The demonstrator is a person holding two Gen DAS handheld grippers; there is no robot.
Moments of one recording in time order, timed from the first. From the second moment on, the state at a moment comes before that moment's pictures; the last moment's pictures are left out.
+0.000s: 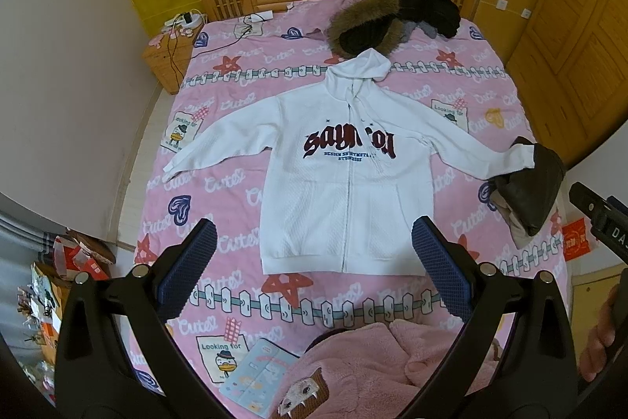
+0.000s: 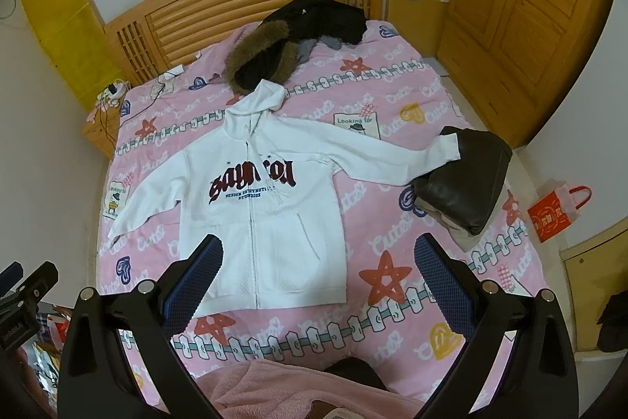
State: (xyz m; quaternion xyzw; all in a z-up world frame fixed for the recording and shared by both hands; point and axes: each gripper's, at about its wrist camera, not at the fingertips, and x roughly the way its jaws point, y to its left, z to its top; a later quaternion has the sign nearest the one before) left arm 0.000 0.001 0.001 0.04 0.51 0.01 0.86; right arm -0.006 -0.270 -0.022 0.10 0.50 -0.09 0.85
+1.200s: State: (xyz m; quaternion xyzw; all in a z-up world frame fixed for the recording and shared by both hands) left arm 0.014 -0.001 0.023 -0.05 0.49 0.07 0.87; right arm 0.006 -0.322 -0.027 0.08 0.51 -0.05 0.85
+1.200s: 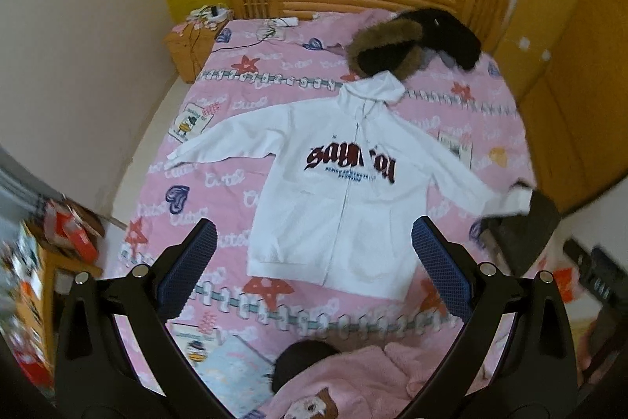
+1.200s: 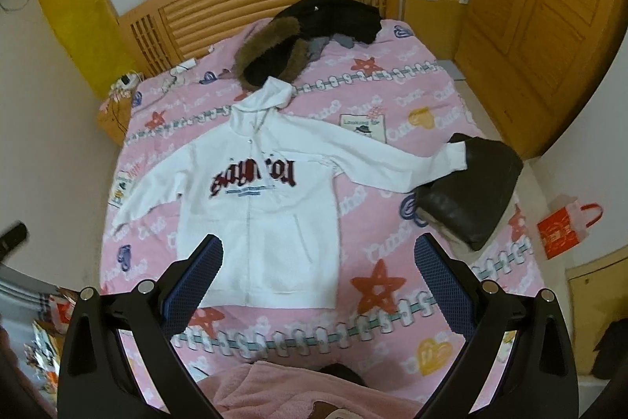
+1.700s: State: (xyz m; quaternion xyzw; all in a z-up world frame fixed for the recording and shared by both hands) left arm 0.090 0.261 -0.062 -0.22 0.49 0.17 0.82; right arm 0.118 -0.188 -0.018 0.00 0.42 -0.01 0.91
